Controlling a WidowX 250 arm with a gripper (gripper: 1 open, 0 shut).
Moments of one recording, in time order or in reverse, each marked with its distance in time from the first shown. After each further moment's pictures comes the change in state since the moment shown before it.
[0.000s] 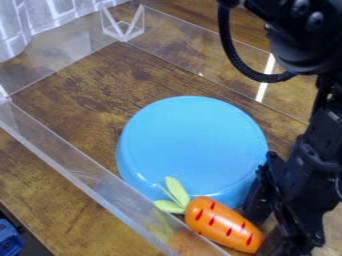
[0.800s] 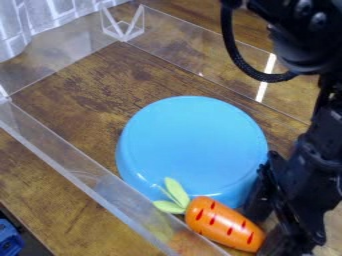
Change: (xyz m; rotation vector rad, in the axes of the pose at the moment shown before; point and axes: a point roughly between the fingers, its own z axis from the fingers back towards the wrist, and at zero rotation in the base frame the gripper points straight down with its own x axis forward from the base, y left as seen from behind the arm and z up) arm 0.002 0.002 0.000 0.003 0.010 -0.002
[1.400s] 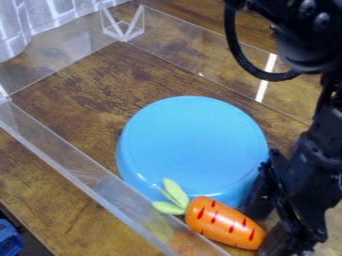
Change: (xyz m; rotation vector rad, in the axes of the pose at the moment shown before) arm 0.001 0.004 0.001 0.000 0.008 0.004
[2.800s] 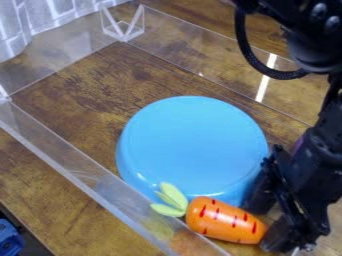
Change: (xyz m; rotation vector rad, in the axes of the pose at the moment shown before) arm 0.003 0.005 0.000 0.010 0.043 -0.003
